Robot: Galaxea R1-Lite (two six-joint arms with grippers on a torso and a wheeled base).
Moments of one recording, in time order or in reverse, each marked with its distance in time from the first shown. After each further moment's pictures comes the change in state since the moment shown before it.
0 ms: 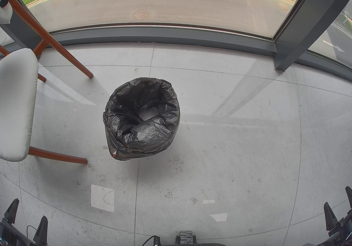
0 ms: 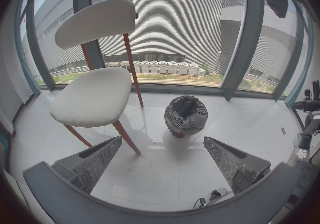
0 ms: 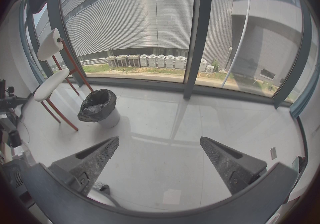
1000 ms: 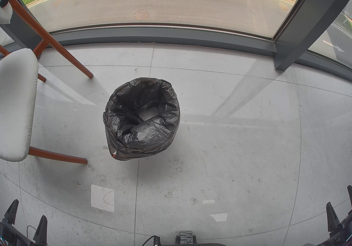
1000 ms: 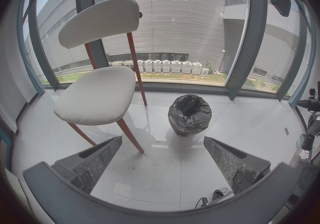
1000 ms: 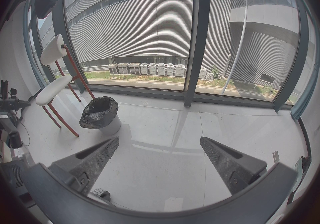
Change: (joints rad) left arm 0.000 0.000 0.001 0.021 0.007 0.004; right arm -0.006 -0.051 0.000 -0.017 0.030 0.017
